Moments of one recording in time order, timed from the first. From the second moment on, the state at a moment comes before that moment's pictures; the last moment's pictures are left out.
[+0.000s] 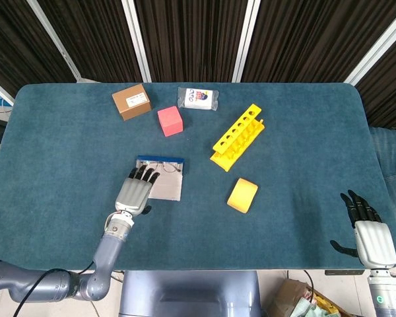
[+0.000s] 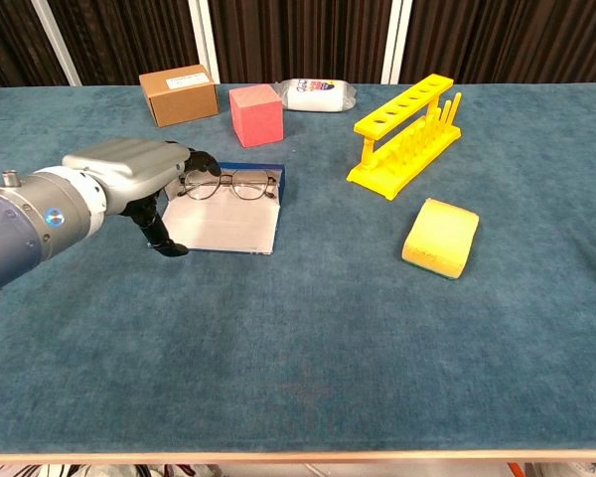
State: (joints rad) left arm -0.82 -1.70 -0.12 -1.61 0.76 1.22 0.79; right arm 0.07 -1.16 0.06 -1.67 -1.46 1.45 -0.08
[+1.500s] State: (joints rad) left arm -0.78 -1.92 -0.14 -1.24 0.94 1.15 0.75; right arm 0.07 -1.17 0.07 -1.65 -1.47 1.47 -0.06
